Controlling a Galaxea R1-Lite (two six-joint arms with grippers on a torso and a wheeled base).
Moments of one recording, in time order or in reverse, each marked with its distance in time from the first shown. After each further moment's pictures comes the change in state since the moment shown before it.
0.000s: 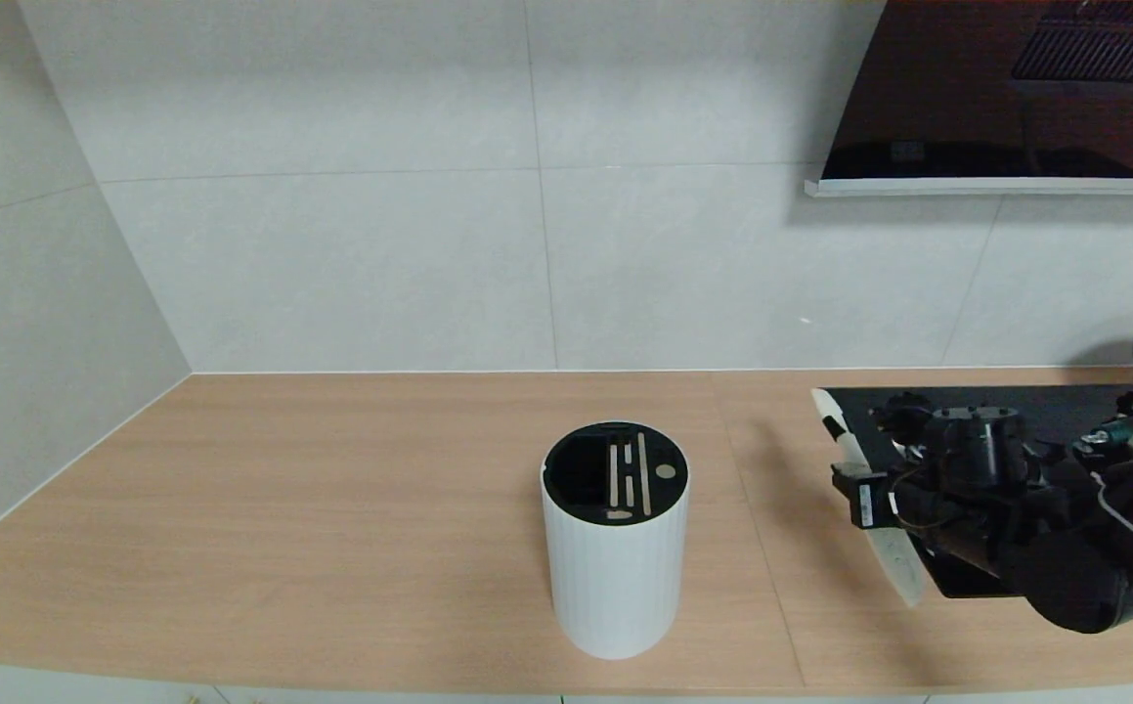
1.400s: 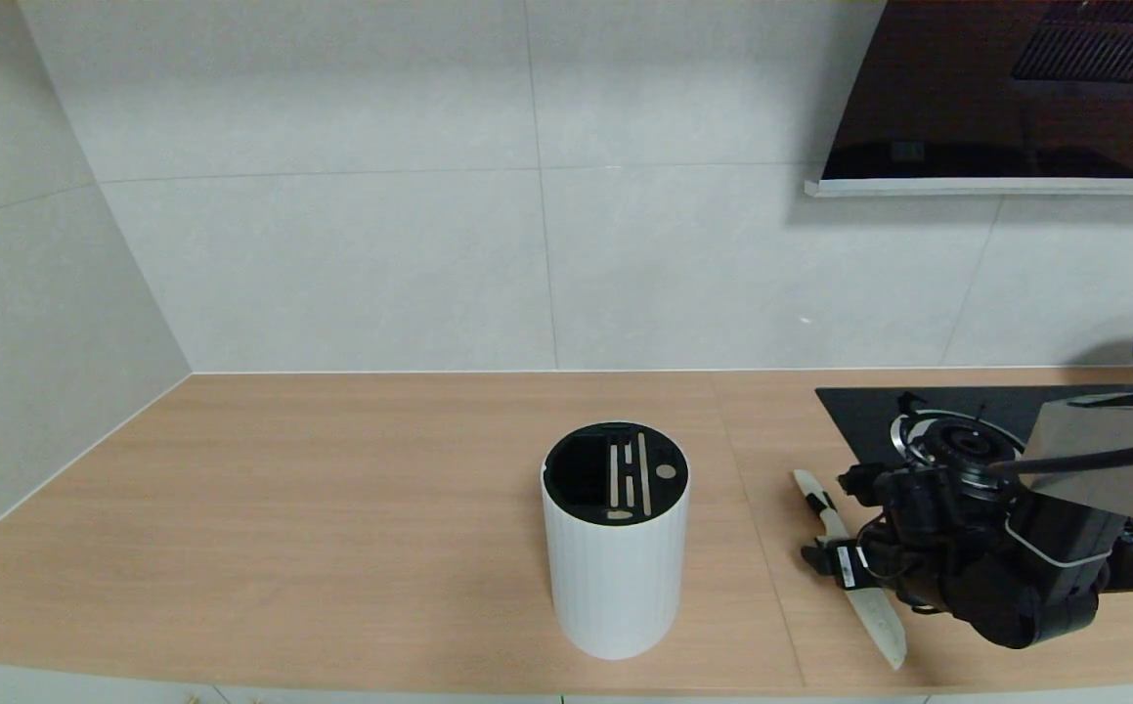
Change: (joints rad) left arm 0.000 0.000 0.008 -0.002 0.025 -0.022; right arm -0.020 0.277 -0.054 0.047 0.007 -0.007
